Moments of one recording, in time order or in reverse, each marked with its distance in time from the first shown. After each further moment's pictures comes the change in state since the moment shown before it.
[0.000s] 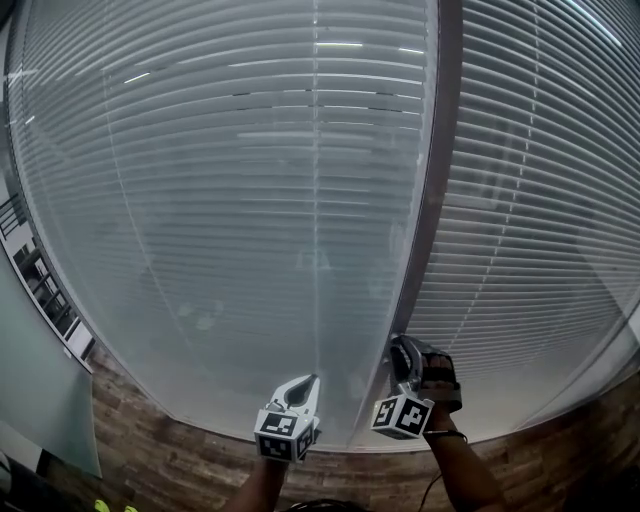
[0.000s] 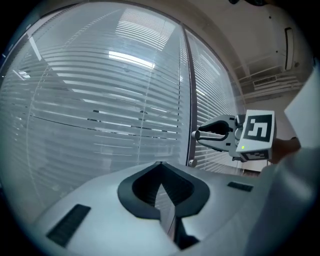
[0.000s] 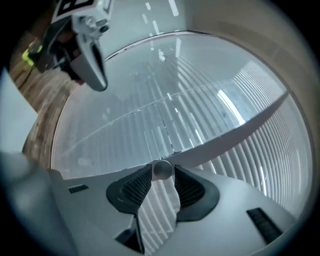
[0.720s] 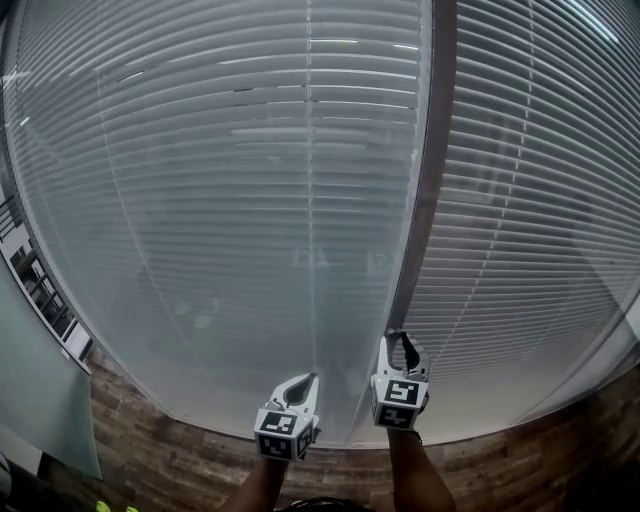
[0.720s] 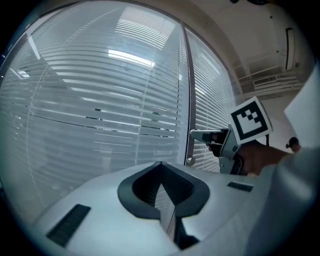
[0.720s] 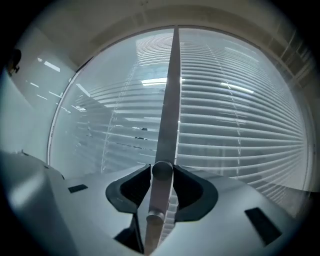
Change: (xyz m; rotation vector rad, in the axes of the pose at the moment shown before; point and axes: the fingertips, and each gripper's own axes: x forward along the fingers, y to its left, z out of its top) left arm -0.002 -0.004 -0.004 0.001 0.016 -0.004; right arm 0.006 -0.014 -0.007 1.108 -0.093 -0.086
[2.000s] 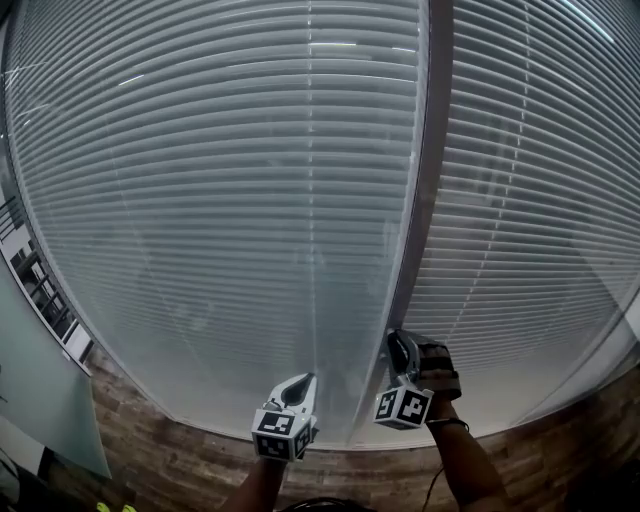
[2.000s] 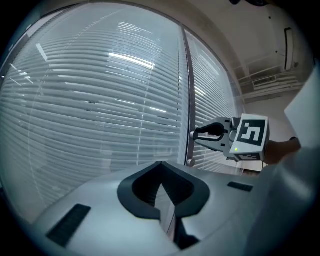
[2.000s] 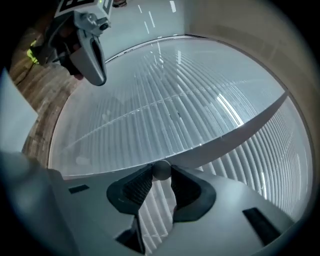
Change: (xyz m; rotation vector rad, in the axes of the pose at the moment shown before) left arm -0.010 0.001 0.009 0.001 -0.017 0.004; right arm -0.005 0.012 -0.002 -1.154 0.046 0.100
